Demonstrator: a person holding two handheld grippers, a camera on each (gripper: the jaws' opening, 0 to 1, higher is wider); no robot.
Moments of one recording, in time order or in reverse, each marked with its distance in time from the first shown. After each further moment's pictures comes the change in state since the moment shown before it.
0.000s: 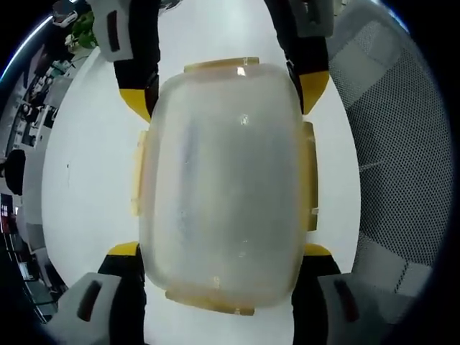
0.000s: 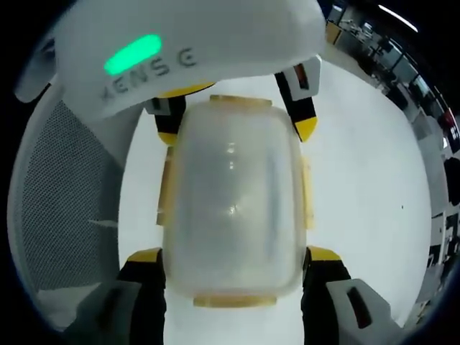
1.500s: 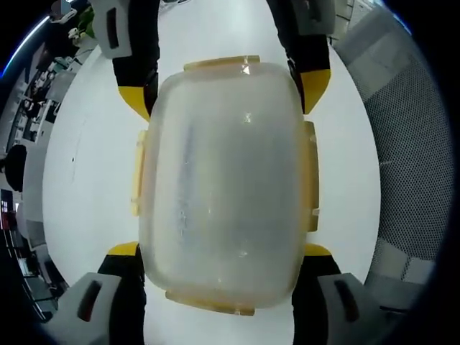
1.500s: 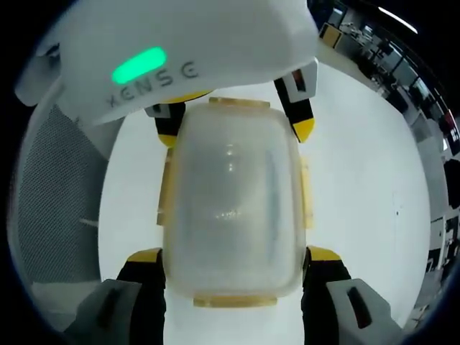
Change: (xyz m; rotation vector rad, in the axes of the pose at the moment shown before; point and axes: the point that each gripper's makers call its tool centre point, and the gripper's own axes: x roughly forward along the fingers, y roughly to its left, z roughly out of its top) left arm 0.009 0.046 -0.003 -0.016 0.013 0.003; right arm 0.002 -0.048 0.001 -0.008 -0.025 0.004
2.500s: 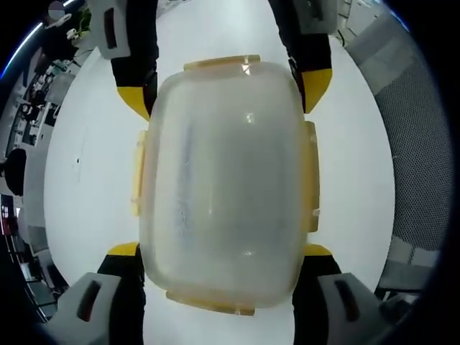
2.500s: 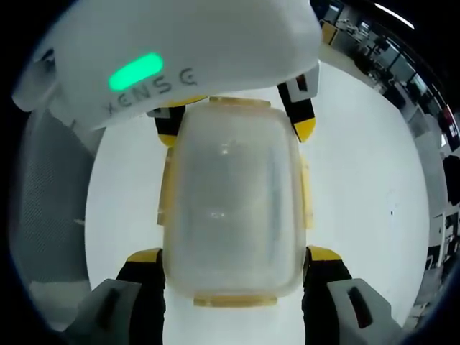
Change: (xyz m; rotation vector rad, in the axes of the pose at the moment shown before) left arm 0.009 0.041 -0.005 0.026 0.001 0.003; right arm 0.003 -0.039 0.002 0.020 0.006 -0.008
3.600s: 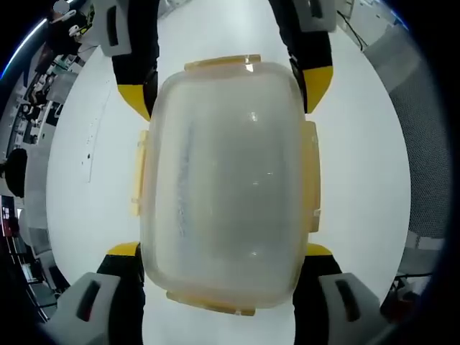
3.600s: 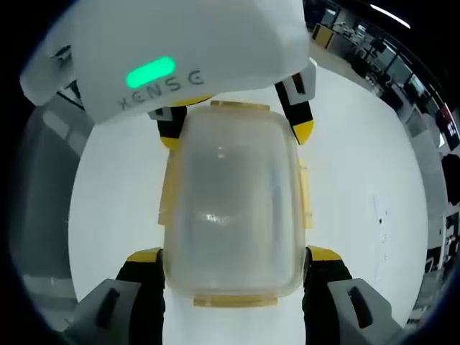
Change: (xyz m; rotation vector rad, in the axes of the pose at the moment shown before) left arm 0.014 0.062 -0.008 0.000 -0.001 0.006; right arm 0.005 -0.063 0.005 0.004 -0.037 -0.005
